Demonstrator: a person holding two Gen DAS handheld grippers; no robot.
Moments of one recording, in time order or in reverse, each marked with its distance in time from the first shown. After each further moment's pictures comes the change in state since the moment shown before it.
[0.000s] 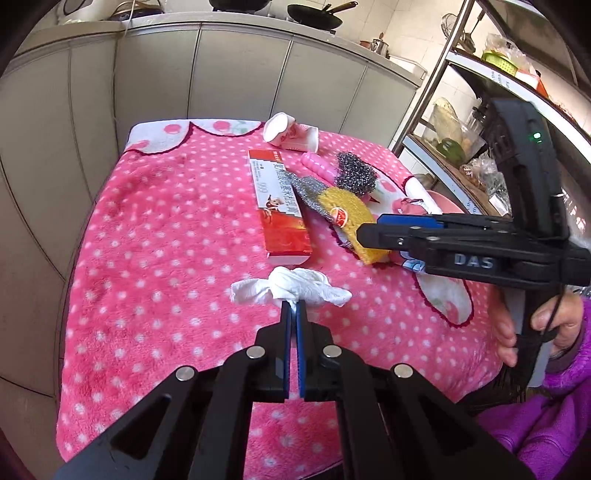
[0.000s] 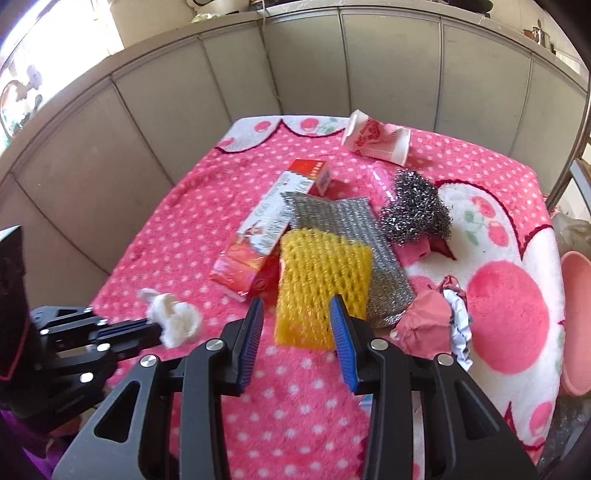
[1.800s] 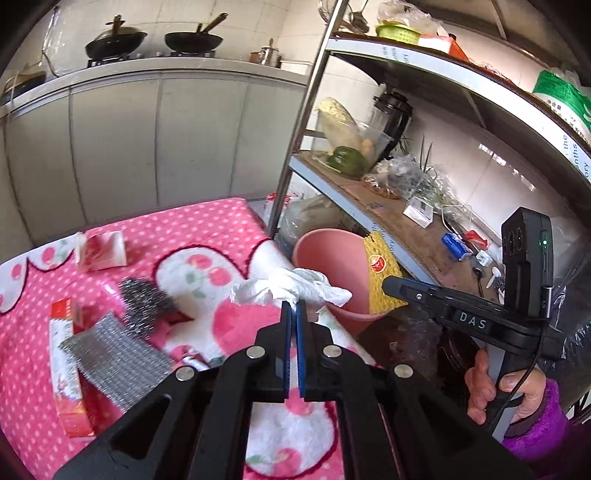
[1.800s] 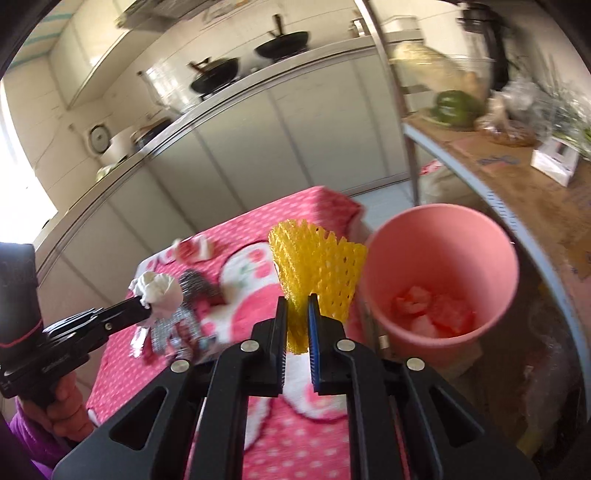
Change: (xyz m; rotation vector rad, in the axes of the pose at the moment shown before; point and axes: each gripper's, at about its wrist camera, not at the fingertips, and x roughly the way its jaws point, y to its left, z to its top) left arm 0.064 -0.214 0.116 0.258 -0.050 -0.226; right arm -0.148 -0.224 -0.084 0.478 -0.357 -0.117
